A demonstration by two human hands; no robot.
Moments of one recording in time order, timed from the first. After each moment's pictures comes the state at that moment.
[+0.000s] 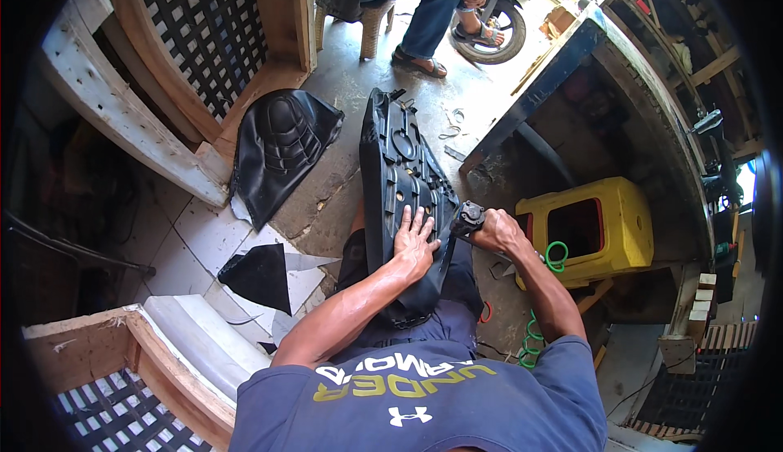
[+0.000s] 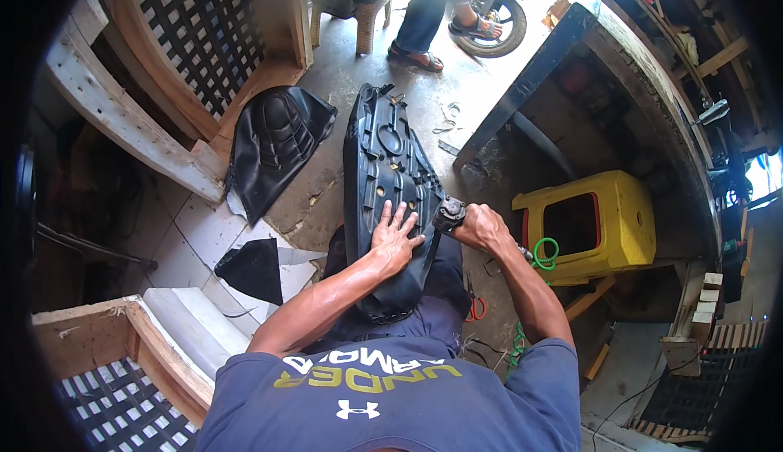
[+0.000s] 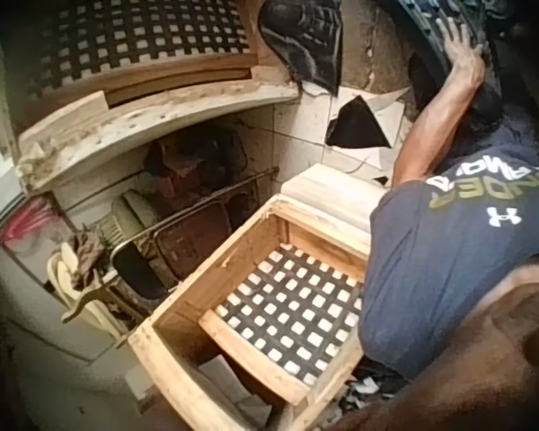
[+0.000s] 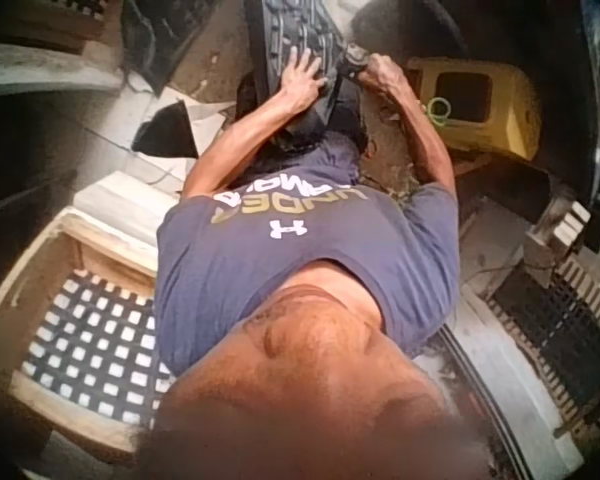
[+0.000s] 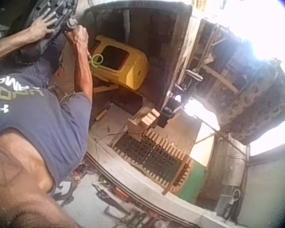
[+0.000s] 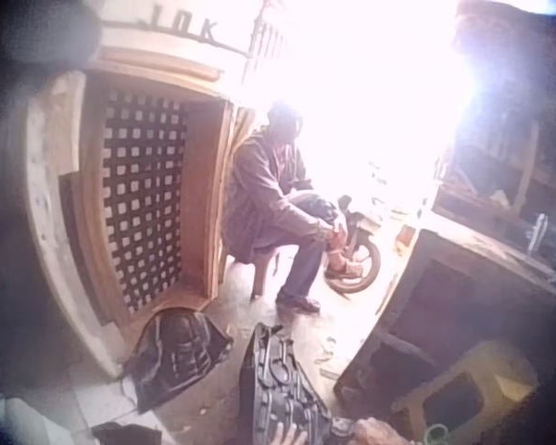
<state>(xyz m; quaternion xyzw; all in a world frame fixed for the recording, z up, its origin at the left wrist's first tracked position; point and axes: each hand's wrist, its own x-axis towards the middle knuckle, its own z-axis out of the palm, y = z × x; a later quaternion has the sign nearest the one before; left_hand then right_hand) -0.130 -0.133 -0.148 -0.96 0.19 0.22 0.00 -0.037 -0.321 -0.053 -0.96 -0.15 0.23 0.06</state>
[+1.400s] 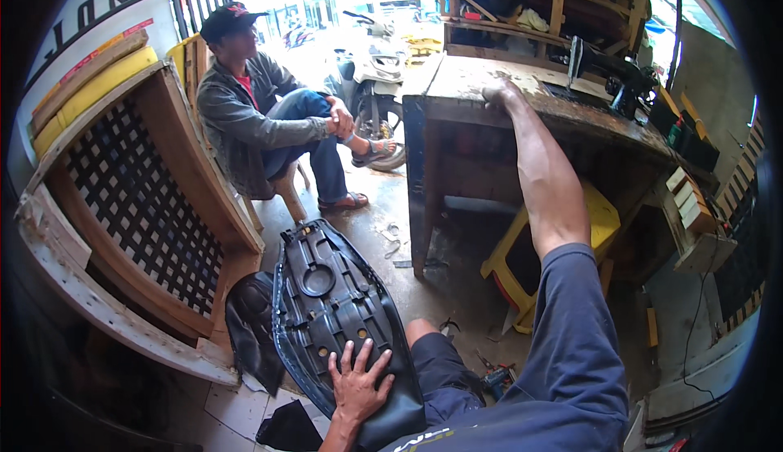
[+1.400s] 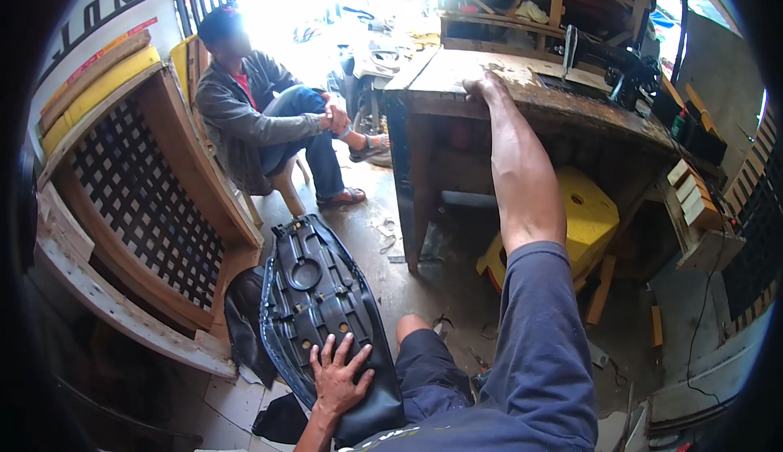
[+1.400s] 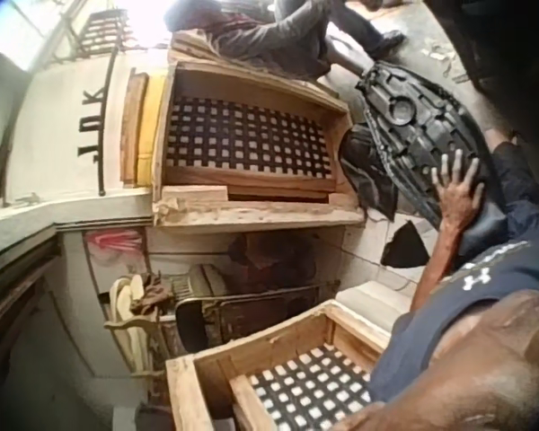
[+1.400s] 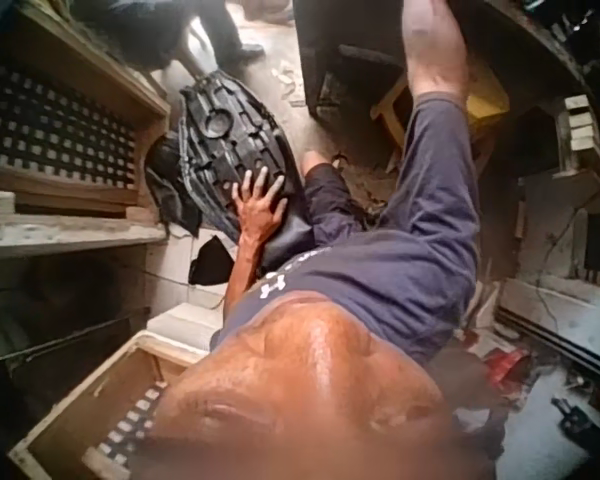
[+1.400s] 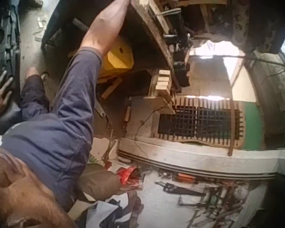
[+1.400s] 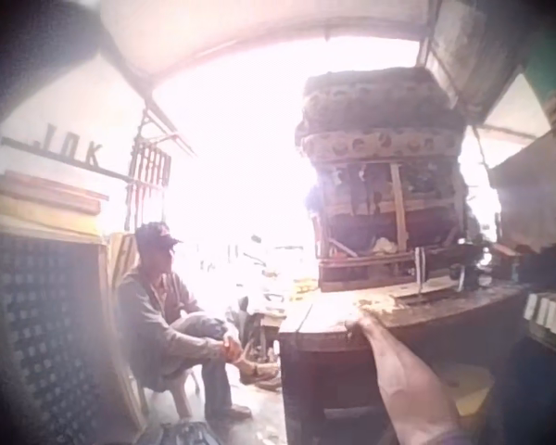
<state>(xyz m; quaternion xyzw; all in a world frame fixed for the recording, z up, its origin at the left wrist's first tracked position) -0.207 -0.085 -0.058 -0.97 0.16 -0.14 -0.14 0.218 -0.475 0.270 -0.94 0.08 -0.18 0.29</state>
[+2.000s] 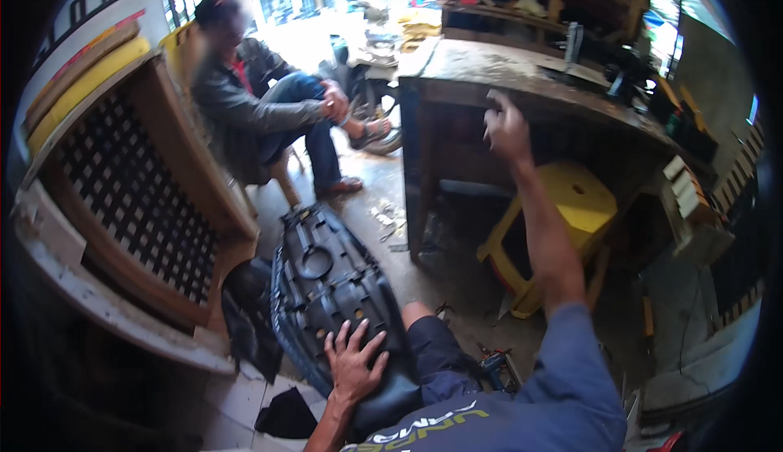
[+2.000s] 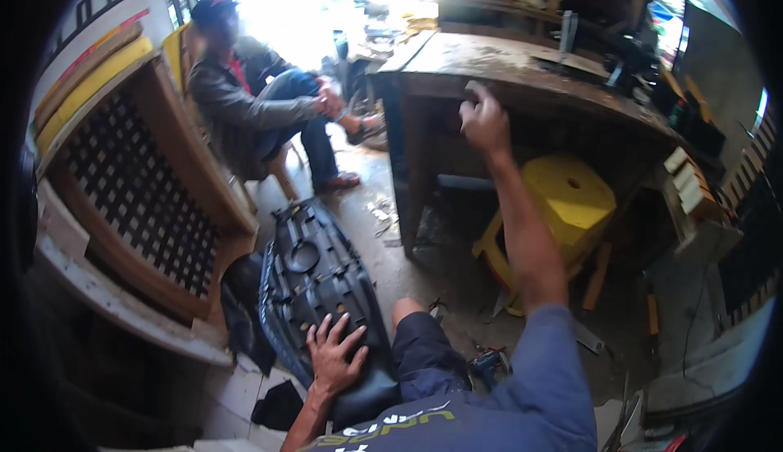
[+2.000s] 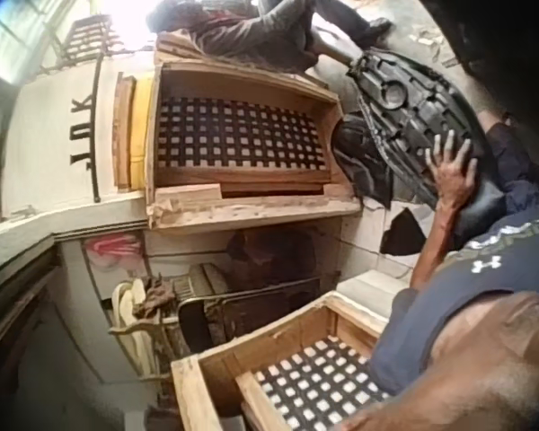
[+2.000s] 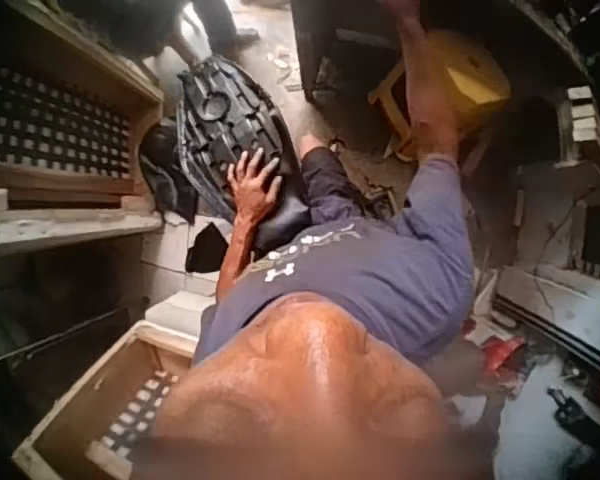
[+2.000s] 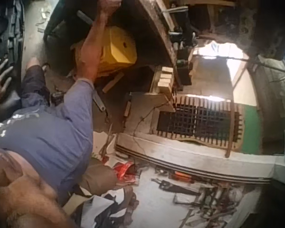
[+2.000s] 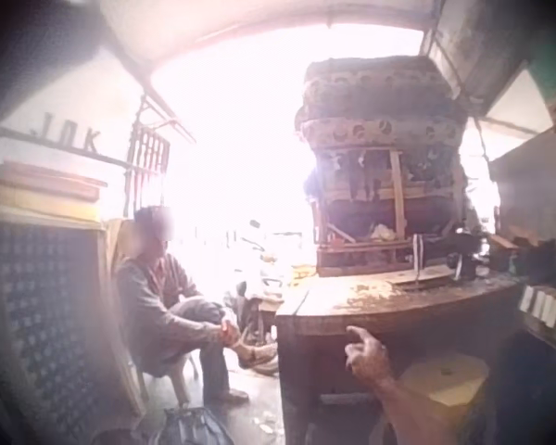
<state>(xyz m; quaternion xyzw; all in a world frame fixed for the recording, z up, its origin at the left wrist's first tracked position) -0.196 -0.086 -0.056 -0.95 0.16 -0.13 -0.22 0.119 -0.470 0.159 -0.81 -0.03 -0.34 0.48</state>
